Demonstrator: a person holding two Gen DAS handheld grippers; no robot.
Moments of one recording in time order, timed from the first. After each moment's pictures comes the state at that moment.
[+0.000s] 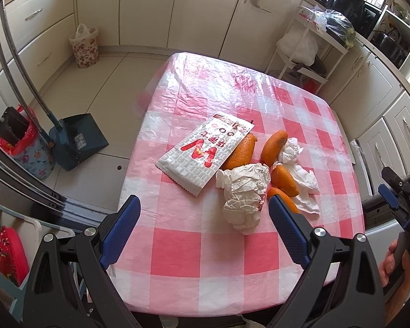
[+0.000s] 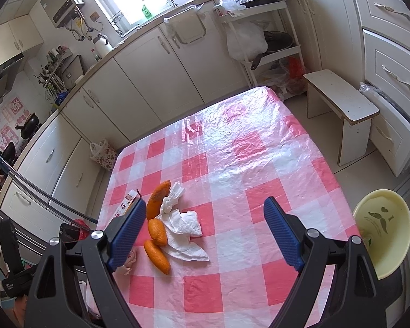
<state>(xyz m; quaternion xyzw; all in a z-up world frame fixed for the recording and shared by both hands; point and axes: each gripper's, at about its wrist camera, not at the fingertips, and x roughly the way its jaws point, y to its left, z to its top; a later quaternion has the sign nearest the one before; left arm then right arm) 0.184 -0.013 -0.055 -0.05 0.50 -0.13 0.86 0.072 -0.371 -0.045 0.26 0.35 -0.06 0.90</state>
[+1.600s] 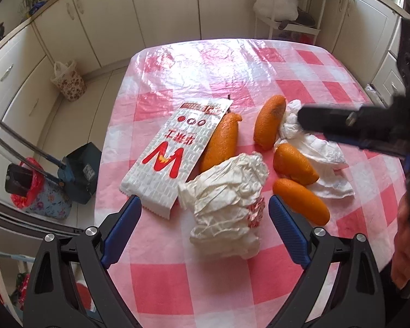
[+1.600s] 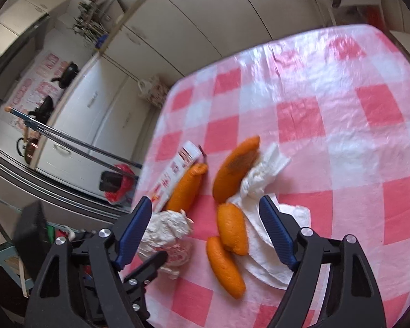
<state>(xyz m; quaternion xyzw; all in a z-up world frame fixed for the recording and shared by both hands) 0.209 -0.101 -0.093 0.12 0.50 -0.14 0.85 0.185 -0.298 -0.110 0.27 0.49 0.14 0.82</state>
